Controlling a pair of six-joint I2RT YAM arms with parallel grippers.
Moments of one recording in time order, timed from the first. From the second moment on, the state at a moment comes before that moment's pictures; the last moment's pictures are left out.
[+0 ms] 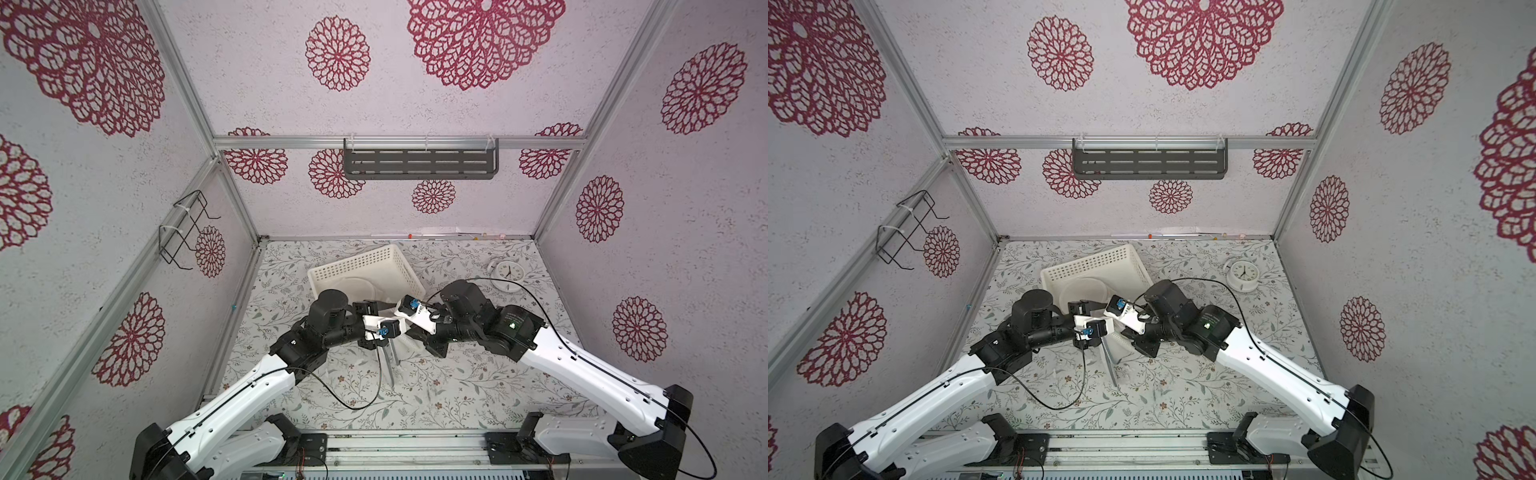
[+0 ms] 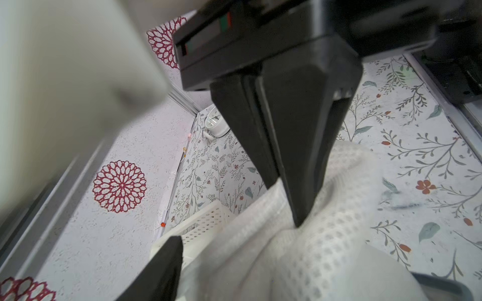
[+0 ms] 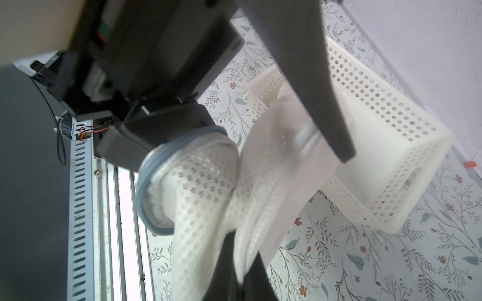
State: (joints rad) left arm -0.67 1.05 0.84 -0.14 0.39 0.84; right arm 0.87 1.23 1.24 -0.73 -0.26 -0.33
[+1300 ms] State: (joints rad) left arm -0.59 1.08 0.87 -0.21 0.46 0.24; right arm 0.90 0.59 0.66 -0.04 0.12 -0.29
